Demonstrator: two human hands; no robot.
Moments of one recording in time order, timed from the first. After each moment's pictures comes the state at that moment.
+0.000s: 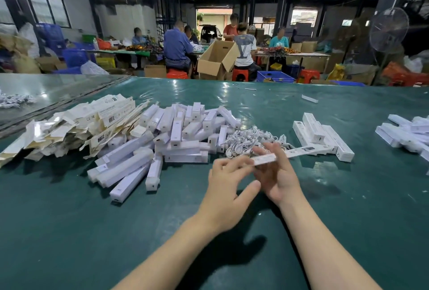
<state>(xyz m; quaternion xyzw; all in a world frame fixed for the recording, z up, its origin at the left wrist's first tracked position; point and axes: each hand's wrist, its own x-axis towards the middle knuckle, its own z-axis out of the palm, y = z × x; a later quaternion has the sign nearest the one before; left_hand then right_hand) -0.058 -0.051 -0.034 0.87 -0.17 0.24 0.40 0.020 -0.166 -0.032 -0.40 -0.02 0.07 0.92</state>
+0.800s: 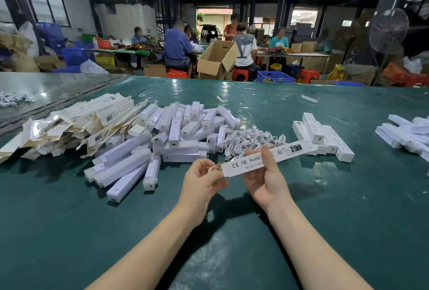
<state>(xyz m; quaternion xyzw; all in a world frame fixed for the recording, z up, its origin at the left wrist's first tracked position) -0.046 -0.029 -0.030 0.54 0.06 0.11 0.83 0.011 -0.147 -0.035 -0.34 0.00 0.08 0.94</state>
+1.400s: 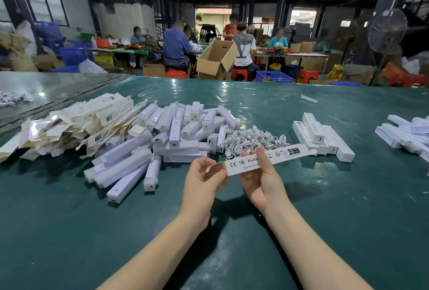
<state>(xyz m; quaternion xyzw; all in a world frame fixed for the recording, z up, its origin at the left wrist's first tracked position) -0.048 -0.036 -0.036 0.55 0.02 0.17 0.82 0.002 -0.138 -0.030 -0.30 0.00 0.09 0.95</state>
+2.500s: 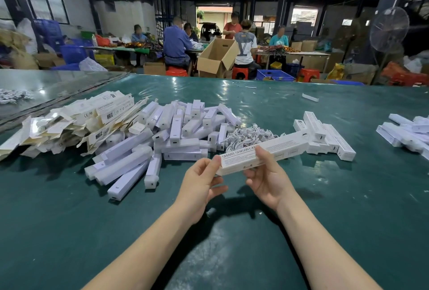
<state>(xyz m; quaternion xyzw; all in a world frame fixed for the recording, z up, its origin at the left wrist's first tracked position) -0.044 -0.023 -0.033 0.54 0.05 0.07 0.84 0.005 -0.156 -0.029 -0.48 -0.05 0.16 0.86</state>
